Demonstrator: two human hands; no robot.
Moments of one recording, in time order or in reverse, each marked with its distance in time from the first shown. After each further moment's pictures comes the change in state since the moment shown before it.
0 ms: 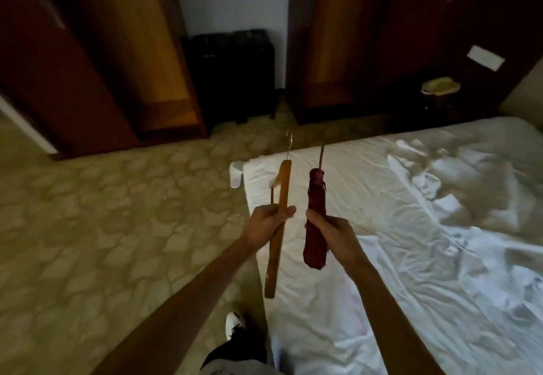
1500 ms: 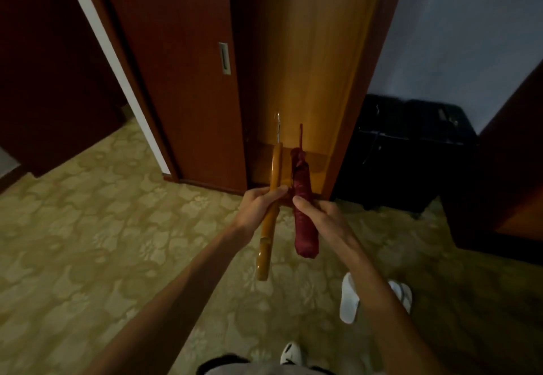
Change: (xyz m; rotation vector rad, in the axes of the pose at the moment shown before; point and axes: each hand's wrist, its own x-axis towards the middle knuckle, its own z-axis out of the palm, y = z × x) left_hand 0.481 0.097 -0.766 -0.264 0.394 0.096; right_hand 0.576 -0.478 0.627 -0.072 -0.525 -0.253
